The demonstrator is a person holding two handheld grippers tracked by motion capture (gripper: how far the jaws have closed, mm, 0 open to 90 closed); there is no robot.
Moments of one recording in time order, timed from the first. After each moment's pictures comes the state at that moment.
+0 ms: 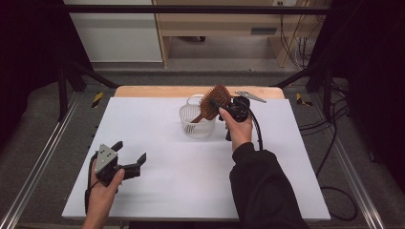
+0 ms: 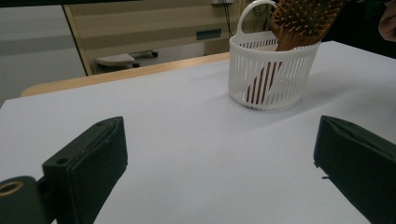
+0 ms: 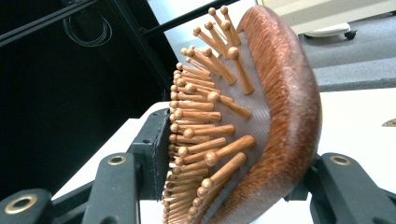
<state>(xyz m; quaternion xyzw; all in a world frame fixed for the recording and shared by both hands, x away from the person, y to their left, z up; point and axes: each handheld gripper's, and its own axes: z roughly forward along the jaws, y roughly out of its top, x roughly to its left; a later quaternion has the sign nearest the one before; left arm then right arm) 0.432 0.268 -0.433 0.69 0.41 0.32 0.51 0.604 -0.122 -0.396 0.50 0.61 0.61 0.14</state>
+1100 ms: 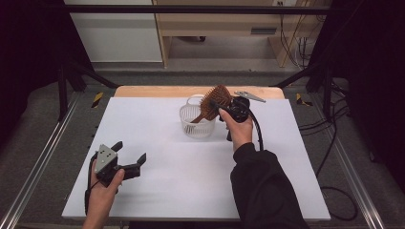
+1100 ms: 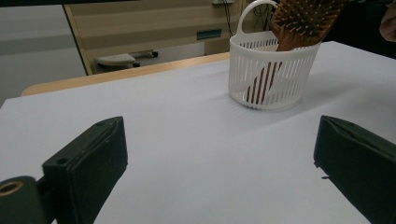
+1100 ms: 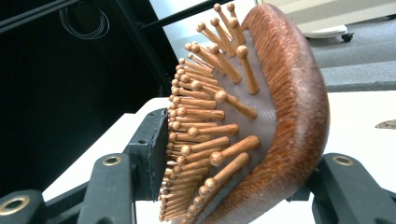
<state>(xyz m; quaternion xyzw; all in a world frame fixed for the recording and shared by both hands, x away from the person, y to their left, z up) 0.432 0.267 -0.433 0.69 0.41 0.32 0.51 0.603 -0.123 -0.396 0.49 0.62 0.60 0.14</state>
